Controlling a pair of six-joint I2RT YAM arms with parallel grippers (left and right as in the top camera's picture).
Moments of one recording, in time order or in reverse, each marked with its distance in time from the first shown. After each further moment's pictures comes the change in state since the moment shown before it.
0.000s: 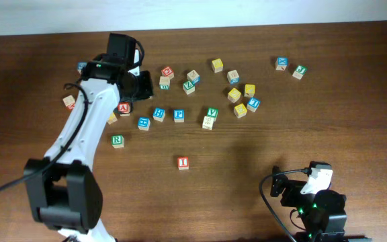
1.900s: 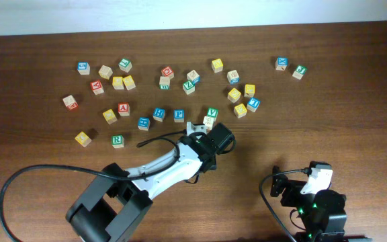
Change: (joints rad) left arm -0.644 -0.013 -0.504 0.261 -0.366 -0.523; right arm 0.000 0.000 0.000 0.000 0.000 0.000
